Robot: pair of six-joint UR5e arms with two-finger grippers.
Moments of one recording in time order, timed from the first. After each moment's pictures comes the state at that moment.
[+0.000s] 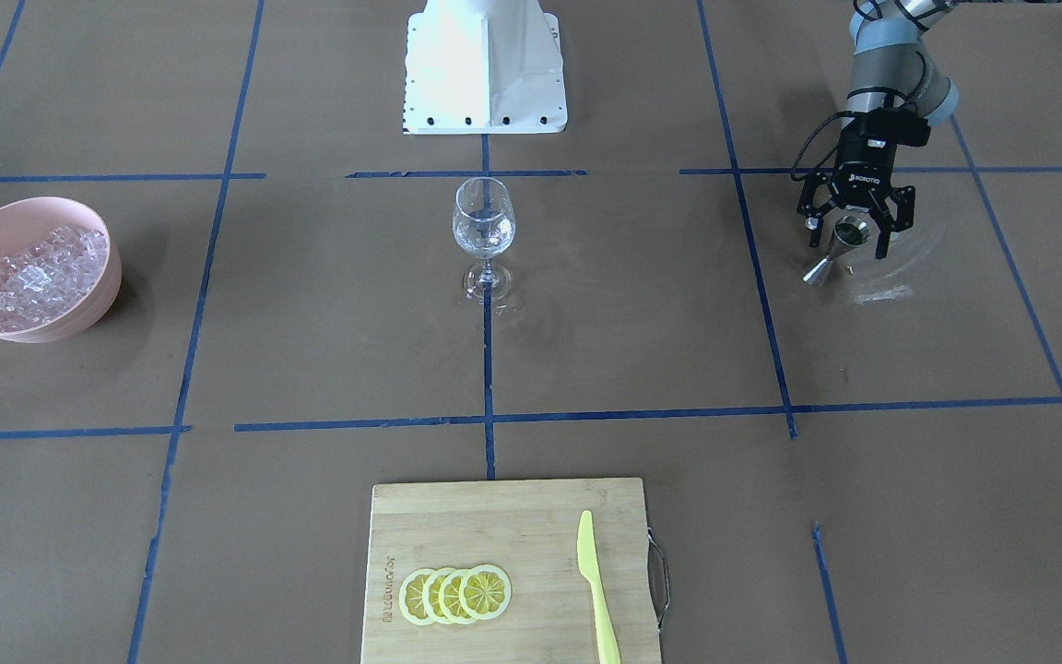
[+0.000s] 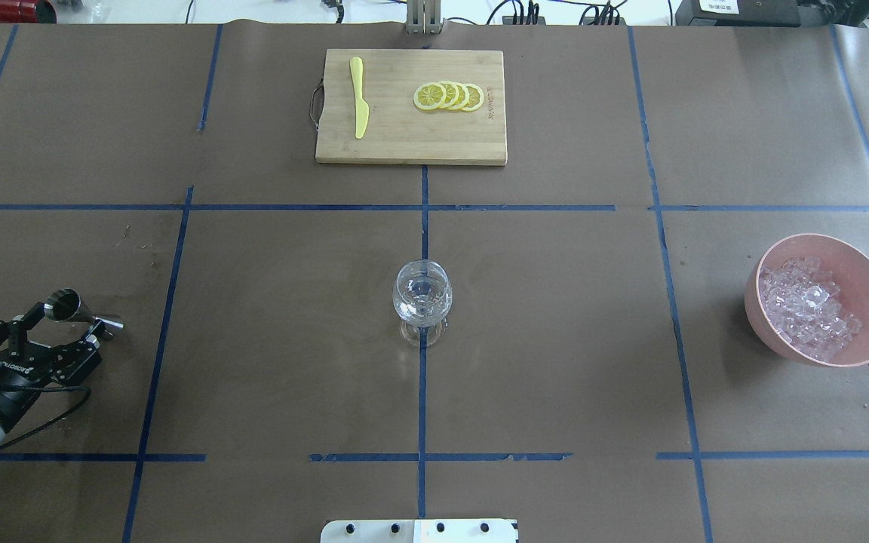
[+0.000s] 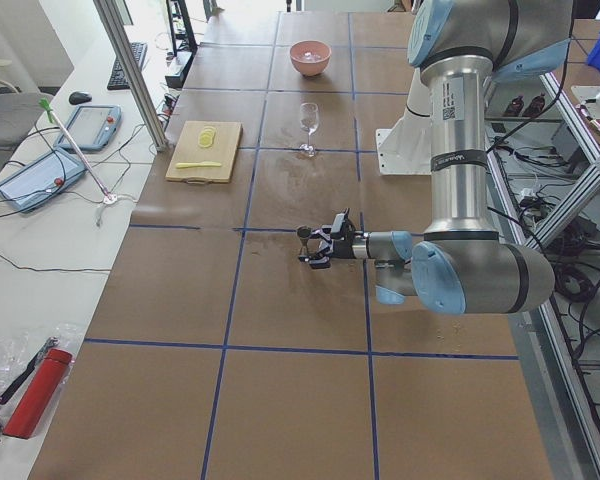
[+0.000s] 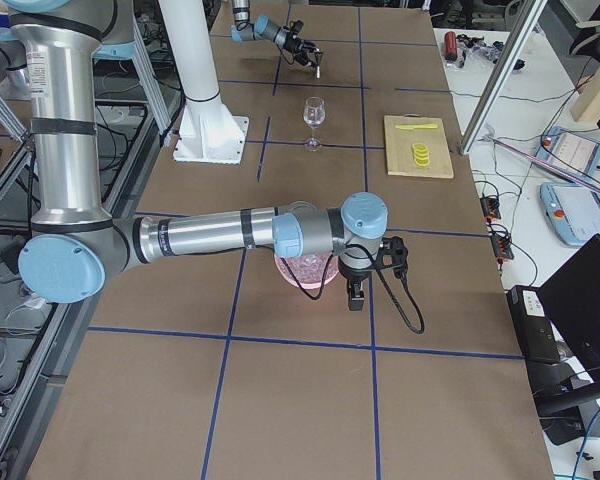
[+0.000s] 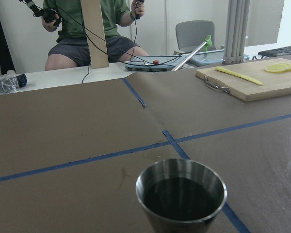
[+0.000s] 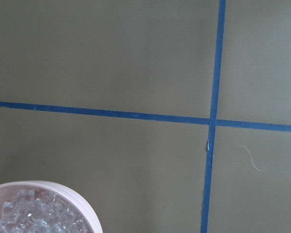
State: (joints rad) left arm -0.12 -1.36 -1.48 -3.22 -0.57 -0.92; right arm 1.49 -1.56 1.72 -1.56 2.39 0.10
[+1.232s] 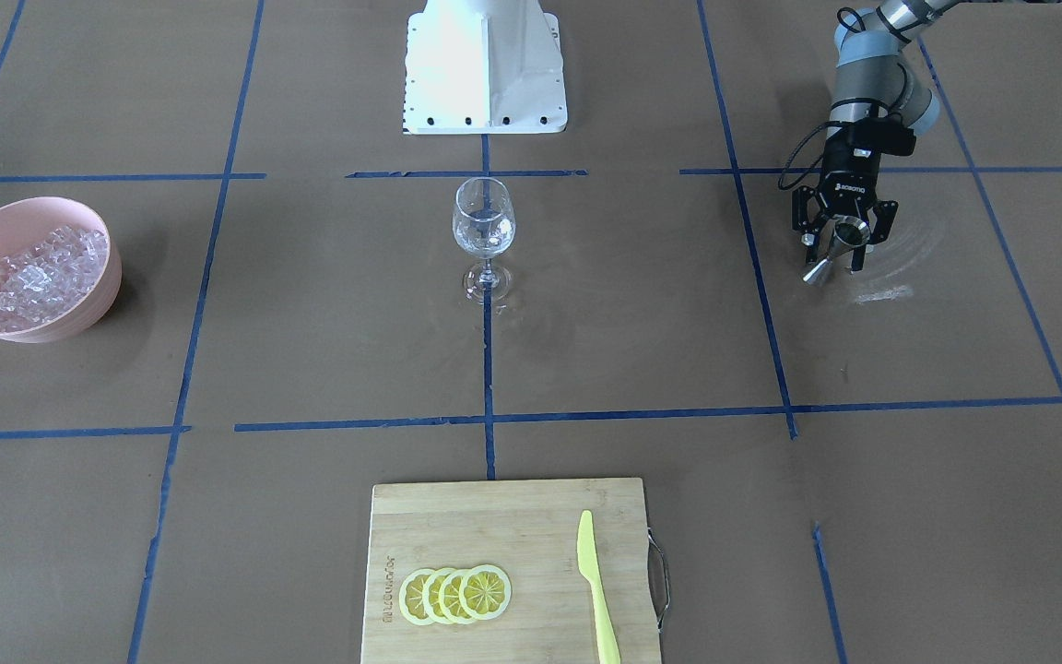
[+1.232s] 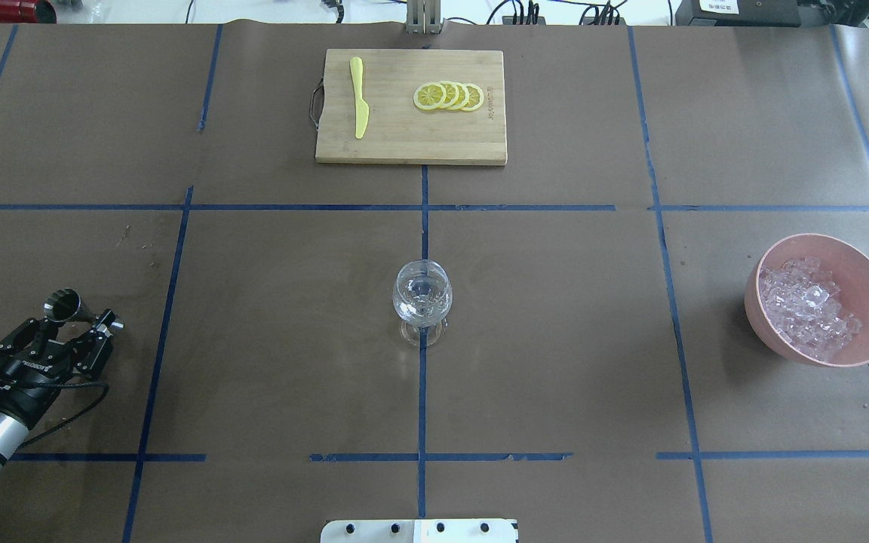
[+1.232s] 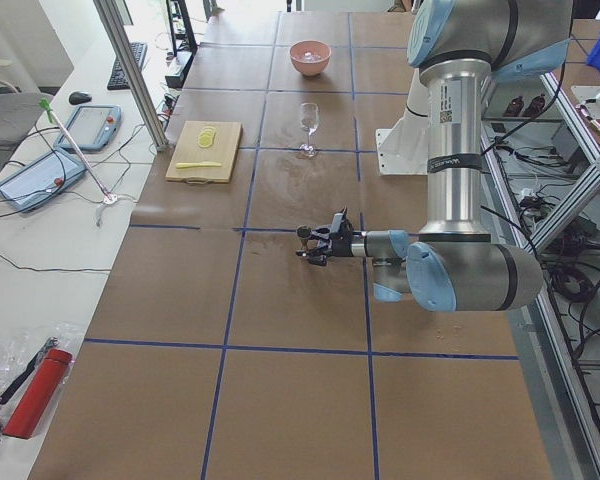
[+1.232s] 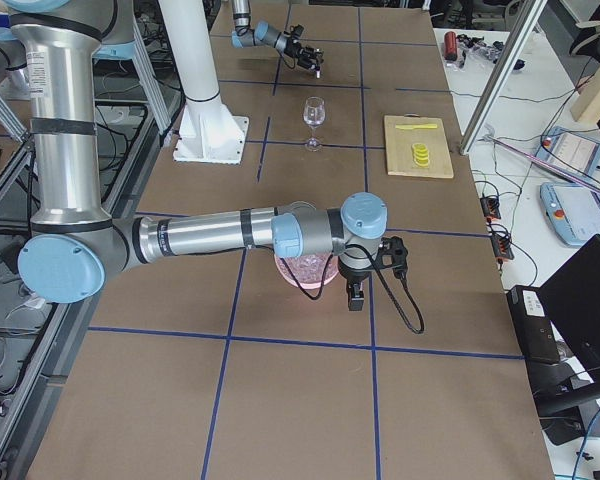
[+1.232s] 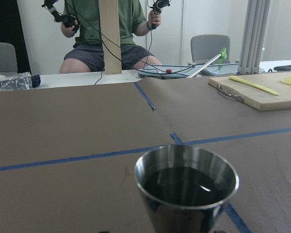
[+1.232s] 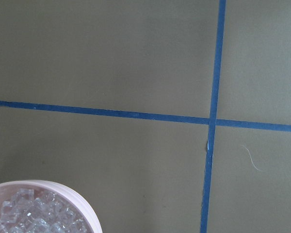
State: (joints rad) left arm -0.12 -1.41 -1.45 -3.22 -0.55 -0.94; right arm 1.49 -1.56 1.72 -1.56 2.39 0.10
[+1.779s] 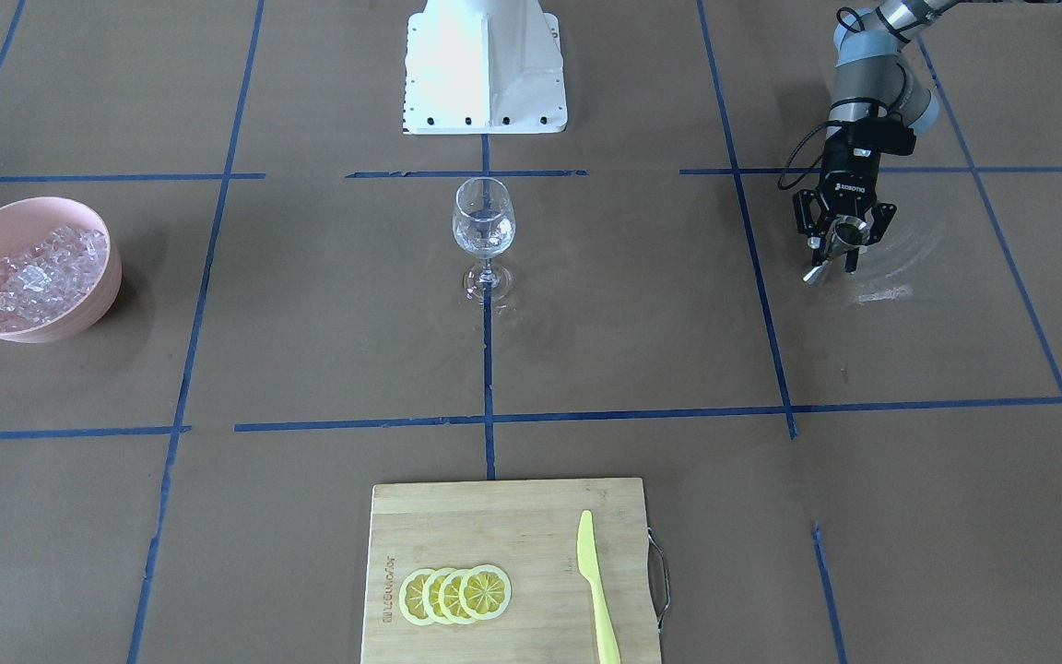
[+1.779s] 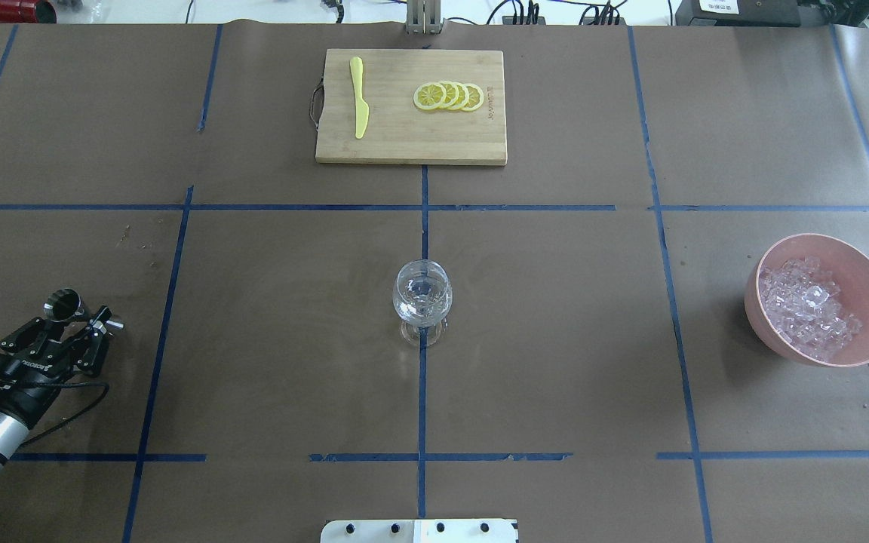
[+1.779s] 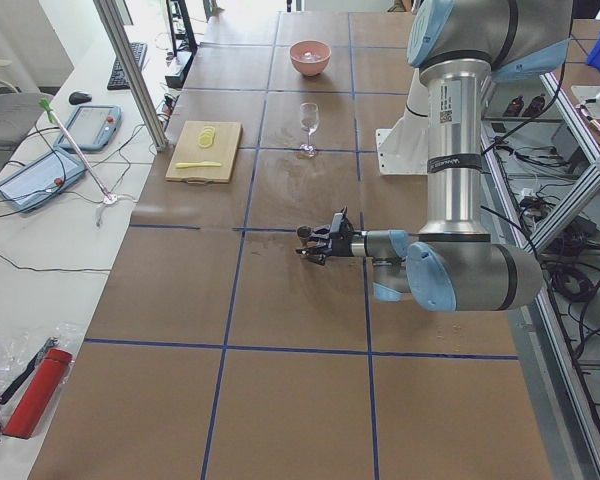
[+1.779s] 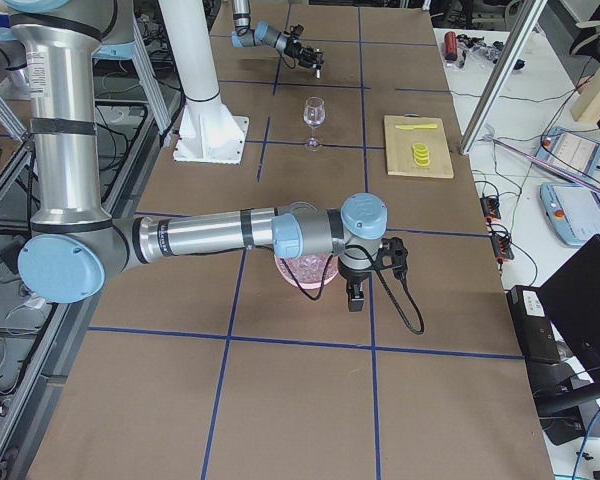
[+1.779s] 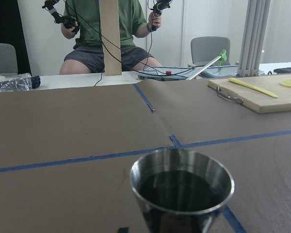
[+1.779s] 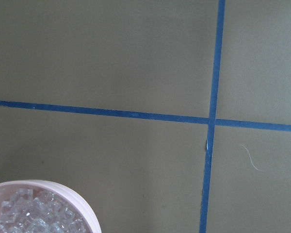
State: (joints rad) left arm -0.12 -1.41 -1.45 -3.22 -0.55 -0.94; right arm 1.49 -1.56 1.71 -1.56 2.39 0.09
